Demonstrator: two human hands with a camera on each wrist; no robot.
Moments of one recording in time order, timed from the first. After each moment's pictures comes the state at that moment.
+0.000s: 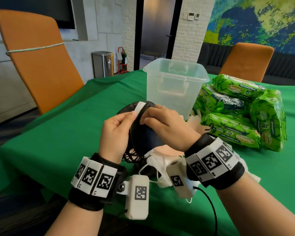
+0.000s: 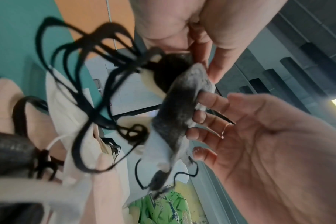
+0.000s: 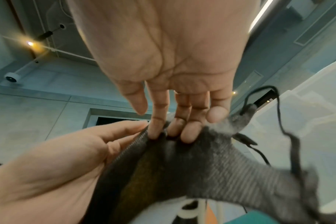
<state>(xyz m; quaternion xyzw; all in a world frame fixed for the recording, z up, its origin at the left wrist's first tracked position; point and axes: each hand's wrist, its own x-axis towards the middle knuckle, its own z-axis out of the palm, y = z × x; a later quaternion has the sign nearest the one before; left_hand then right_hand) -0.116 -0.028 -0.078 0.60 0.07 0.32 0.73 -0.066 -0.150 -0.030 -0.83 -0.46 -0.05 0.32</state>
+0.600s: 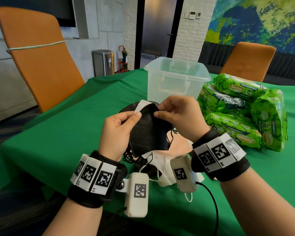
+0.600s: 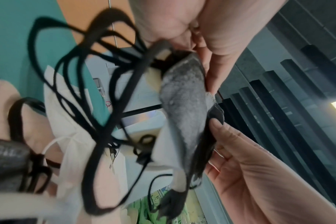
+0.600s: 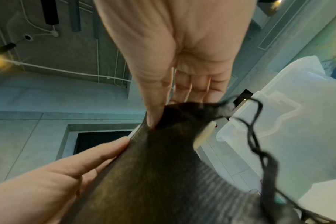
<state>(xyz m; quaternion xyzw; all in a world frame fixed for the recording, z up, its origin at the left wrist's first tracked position) -0.118 -0.024 -0.078 0.62 0.05 0.31 0.72 -0.040 -0.162 -0.032 -0.79 -0.36 -0.10 0.49</state>
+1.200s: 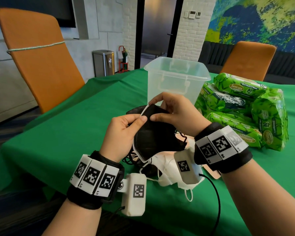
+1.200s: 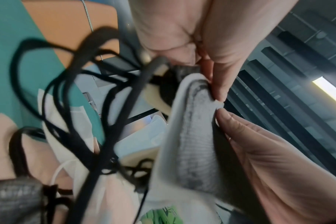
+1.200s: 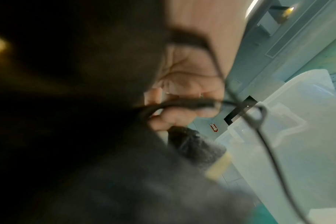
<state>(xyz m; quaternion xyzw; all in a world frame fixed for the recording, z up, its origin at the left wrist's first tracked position) -0.123 -0.024 -0.078 0.70 -0.02 0.26 0.67 -0.035 -0.162 -0.021 -0.81 -0.43 -0.02 0.39</state>
